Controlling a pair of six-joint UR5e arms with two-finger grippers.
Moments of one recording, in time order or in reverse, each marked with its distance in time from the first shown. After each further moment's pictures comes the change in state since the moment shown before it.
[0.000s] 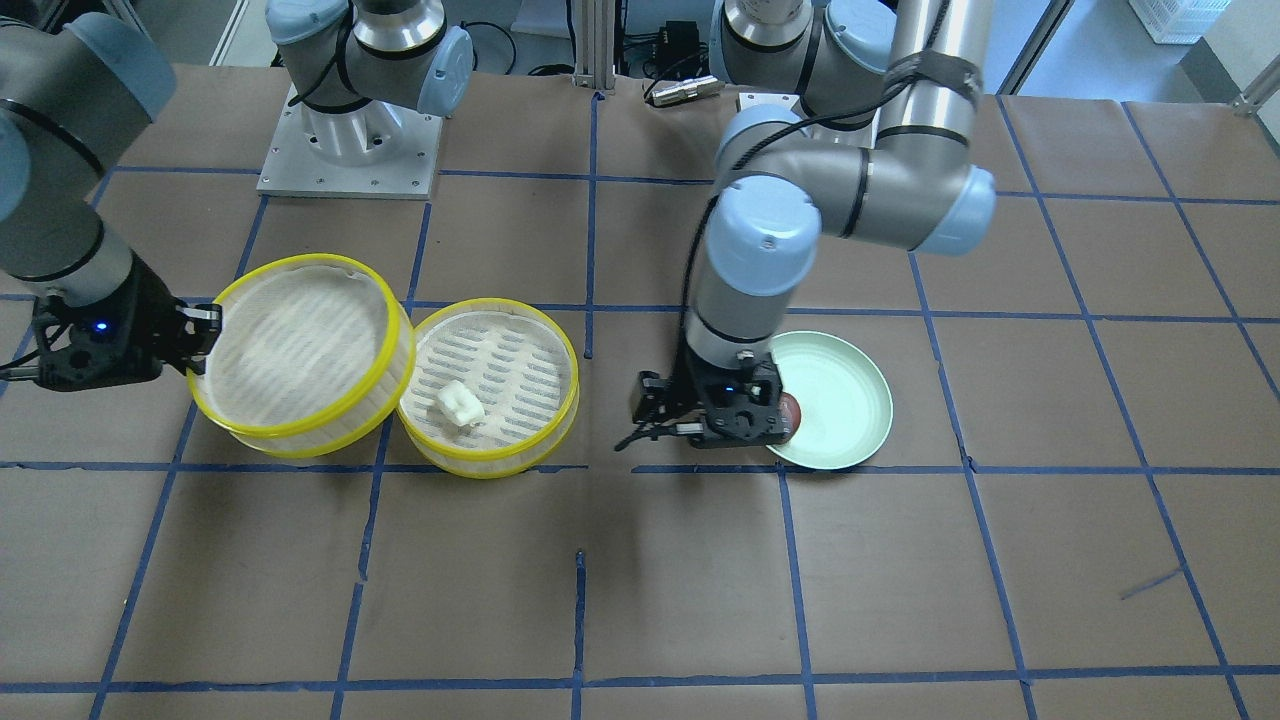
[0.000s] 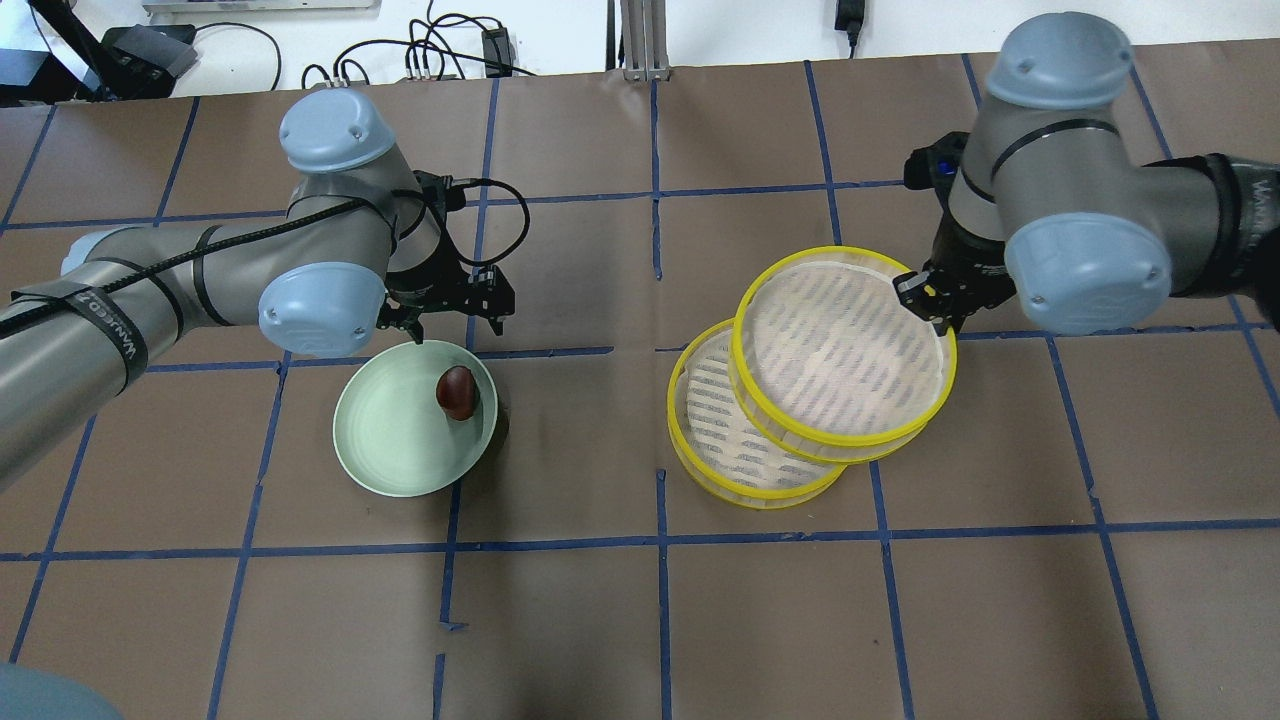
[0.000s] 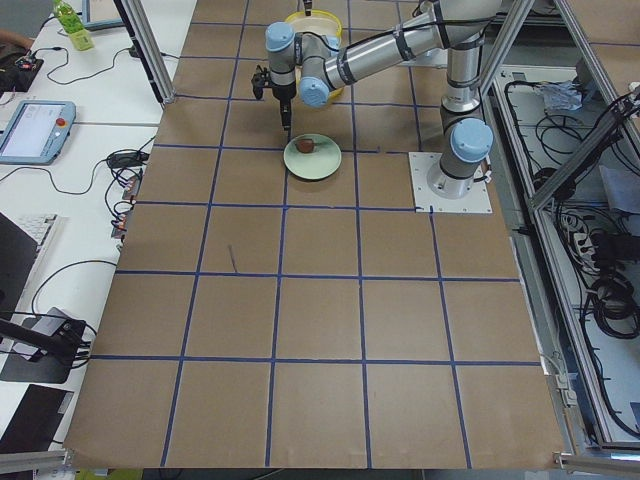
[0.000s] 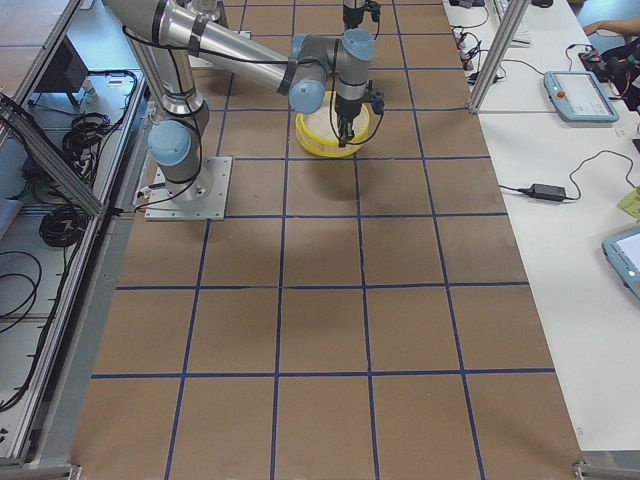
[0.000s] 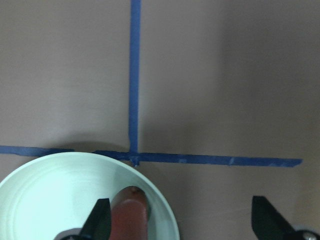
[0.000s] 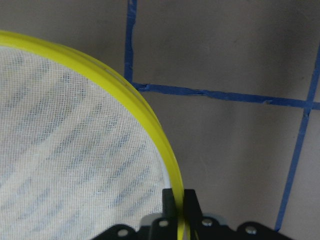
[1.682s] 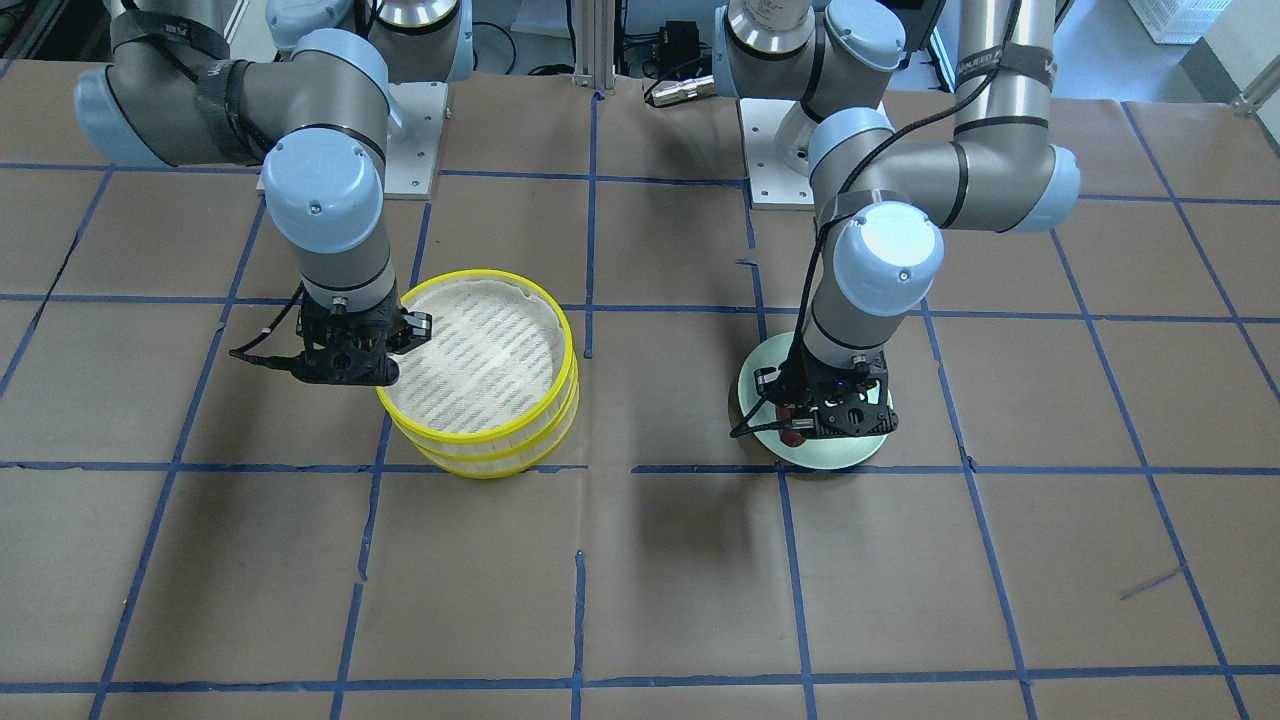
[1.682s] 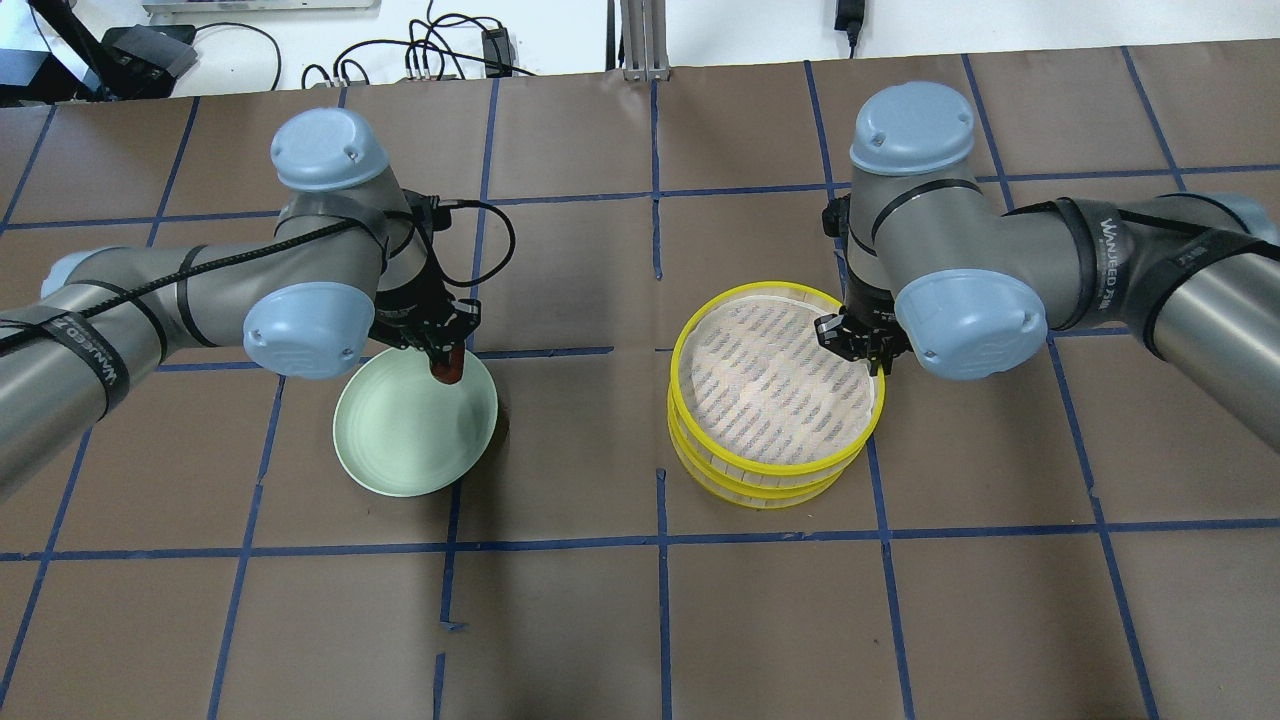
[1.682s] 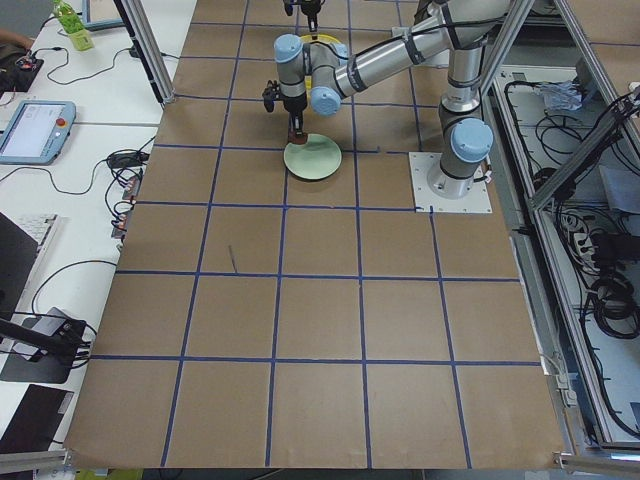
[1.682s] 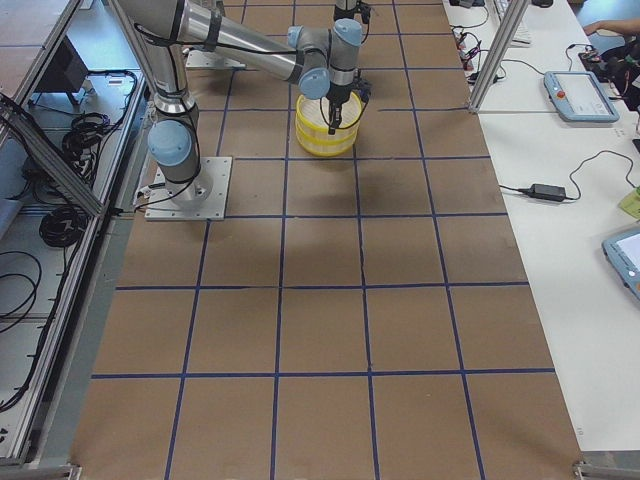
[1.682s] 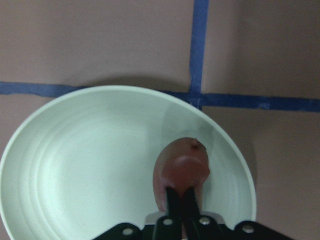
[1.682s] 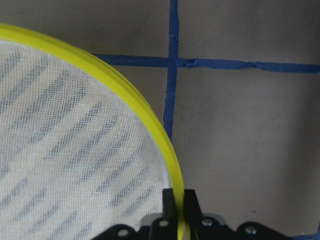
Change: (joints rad) left arm -0.009 0.067 0.012 -0.060 0.044 -0.019; right arm 0.120 0.044 0.036 -0.016 -0.039 0.175
